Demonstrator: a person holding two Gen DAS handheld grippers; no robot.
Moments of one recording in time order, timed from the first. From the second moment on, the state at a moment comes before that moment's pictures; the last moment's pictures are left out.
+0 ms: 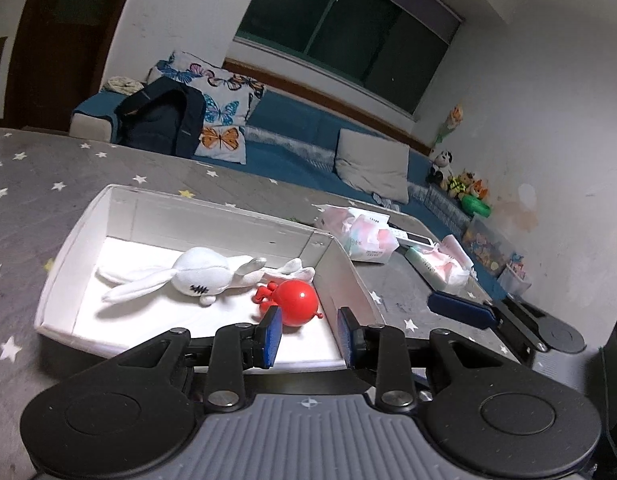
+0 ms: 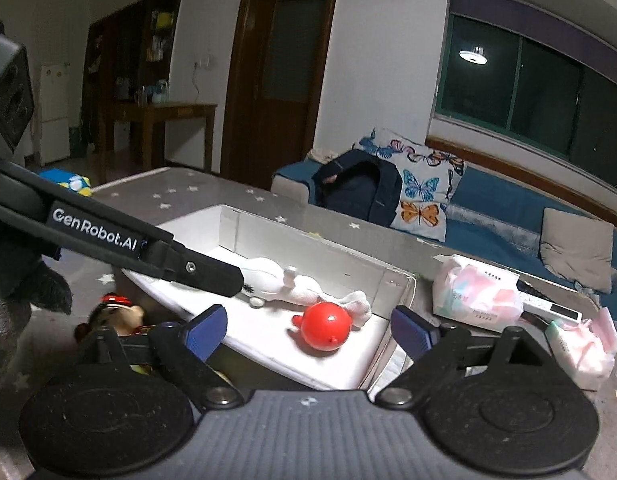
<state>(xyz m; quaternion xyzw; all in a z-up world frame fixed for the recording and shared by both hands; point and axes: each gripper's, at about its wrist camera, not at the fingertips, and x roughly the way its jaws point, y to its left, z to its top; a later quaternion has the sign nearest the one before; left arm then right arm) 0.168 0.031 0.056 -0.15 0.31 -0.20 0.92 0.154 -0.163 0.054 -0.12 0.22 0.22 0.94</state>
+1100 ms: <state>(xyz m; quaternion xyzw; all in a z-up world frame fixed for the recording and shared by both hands) 0.093 0.082 0.005 -0.19 0.34 -0.15 0.91 0.096 -0.120 -0.010 -0.06 0.25 0.32 0.91</state>
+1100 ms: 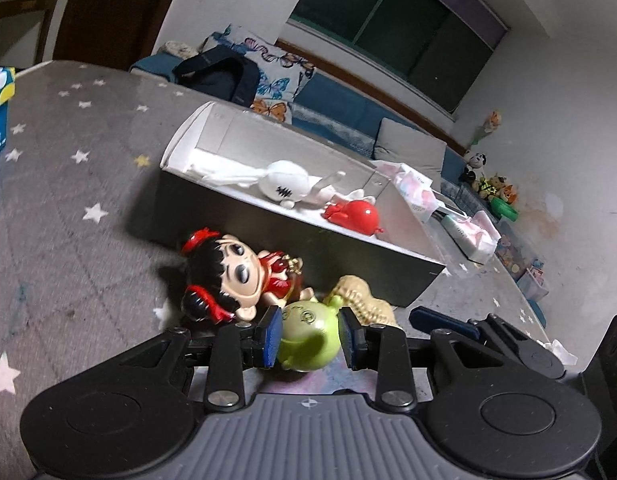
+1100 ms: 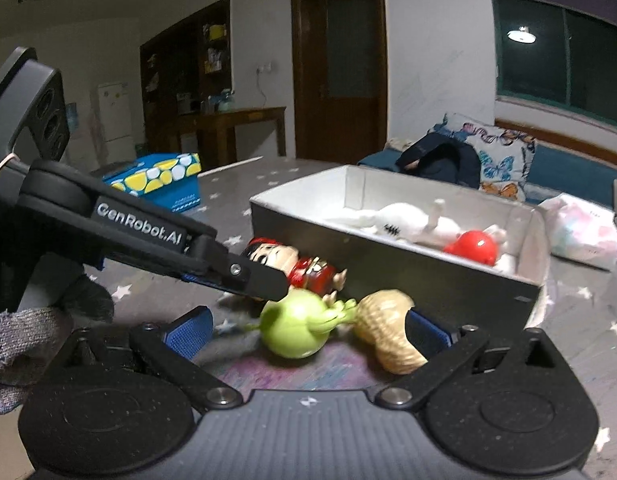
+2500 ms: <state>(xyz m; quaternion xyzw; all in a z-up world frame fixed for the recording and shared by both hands) 0.108 0.078 0.000 -0.17 0.40 -0.19 0.88 0.115 -0.108 -0.034 -0.01 0.31 0.33 0.89</state>
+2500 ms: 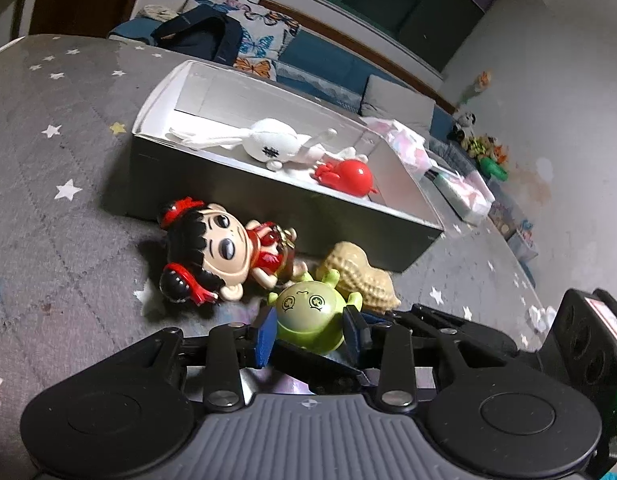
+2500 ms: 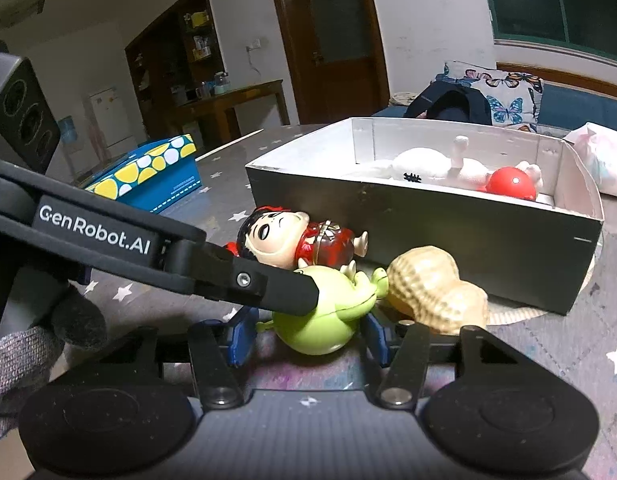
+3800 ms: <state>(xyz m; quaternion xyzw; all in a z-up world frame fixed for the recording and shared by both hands) 0.103 0.047 -0.007 -0.09 0.43 -0.20 0.88 0.097 -0.119 -0.036 -0.02 0.30 0.35 0.89</state>
